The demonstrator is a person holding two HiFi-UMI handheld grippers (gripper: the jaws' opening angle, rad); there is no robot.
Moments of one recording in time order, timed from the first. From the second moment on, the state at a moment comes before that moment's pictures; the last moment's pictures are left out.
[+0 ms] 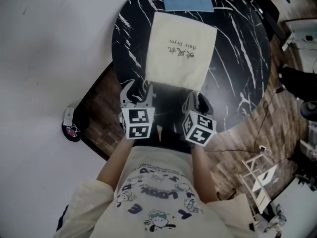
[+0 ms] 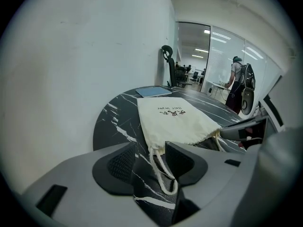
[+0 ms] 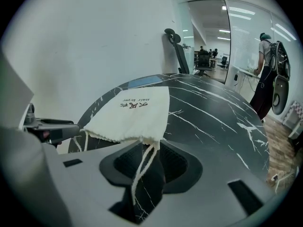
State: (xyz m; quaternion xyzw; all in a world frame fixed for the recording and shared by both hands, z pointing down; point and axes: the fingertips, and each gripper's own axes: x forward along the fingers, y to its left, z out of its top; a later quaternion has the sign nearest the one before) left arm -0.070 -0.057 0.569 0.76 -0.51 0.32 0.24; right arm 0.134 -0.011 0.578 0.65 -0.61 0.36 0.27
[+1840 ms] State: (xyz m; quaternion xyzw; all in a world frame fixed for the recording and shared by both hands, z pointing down) left arm -0.079 -0.047 0.616 0.71 -0.45 0.41 0.33; right arm 0.155 -0.006 0.603 0.62 -0.60 0.33 0.39
